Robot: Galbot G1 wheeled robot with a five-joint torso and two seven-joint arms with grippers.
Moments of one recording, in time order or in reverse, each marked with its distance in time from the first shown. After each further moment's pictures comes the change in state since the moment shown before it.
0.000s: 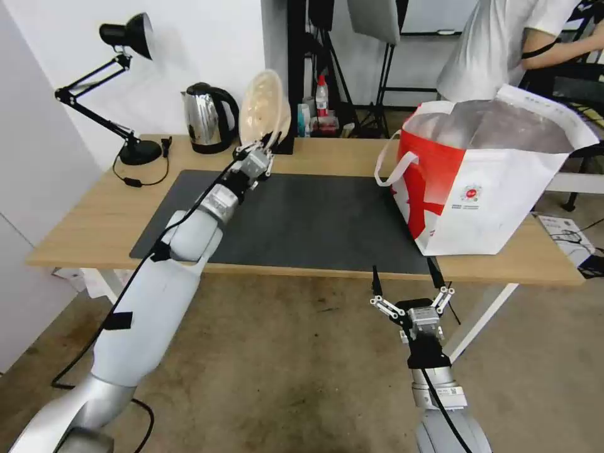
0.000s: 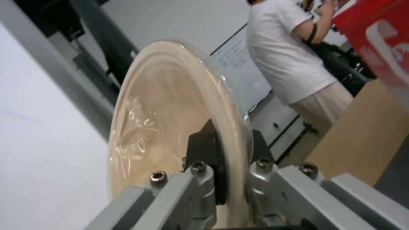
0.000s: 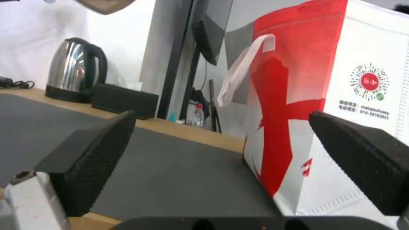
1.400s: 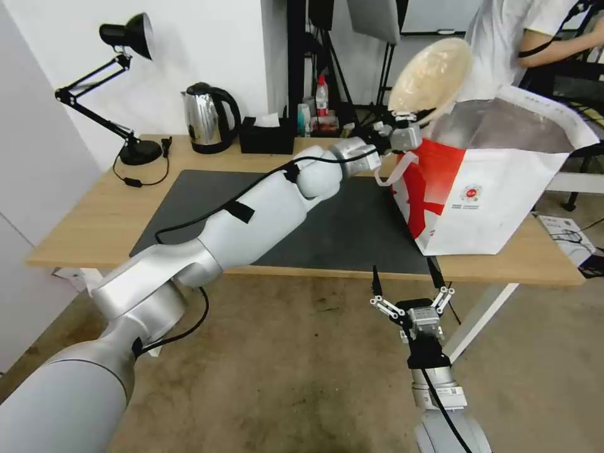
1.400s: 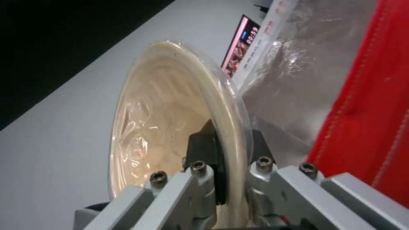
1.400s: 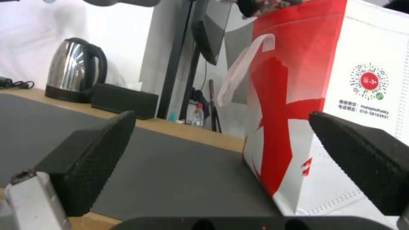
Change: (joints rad) left arm -0.588 -0.279 0.654 0.472 -0.010 -0.121 -0.085; right arm 0.000 0.000 0.000 0.000 0.000 0.000 0.000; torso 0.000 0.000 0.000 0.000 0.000
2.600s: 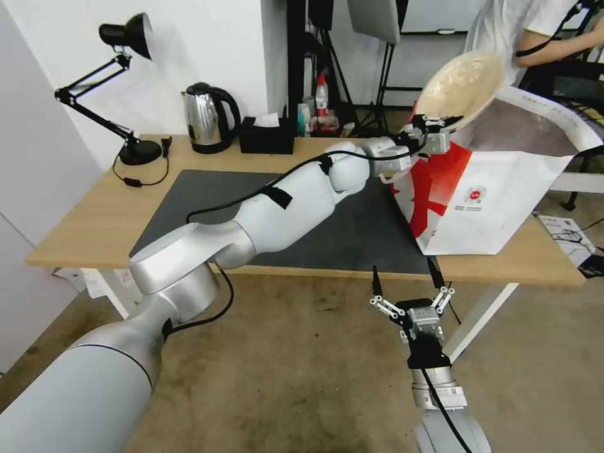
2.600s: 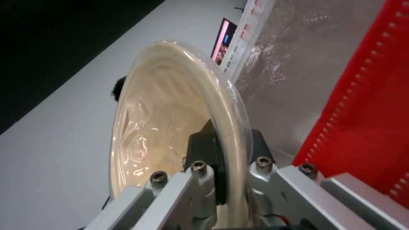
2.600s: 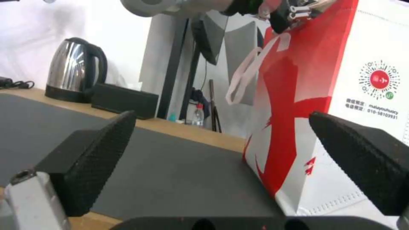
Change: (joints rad) left arm -0.098 -0.132 0.079 0.208 0.006 -0.059 -0.009; right arm 0.000 0.000 0.000 0.000 0.000 0.000 0.000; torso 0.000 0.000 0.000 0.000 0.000
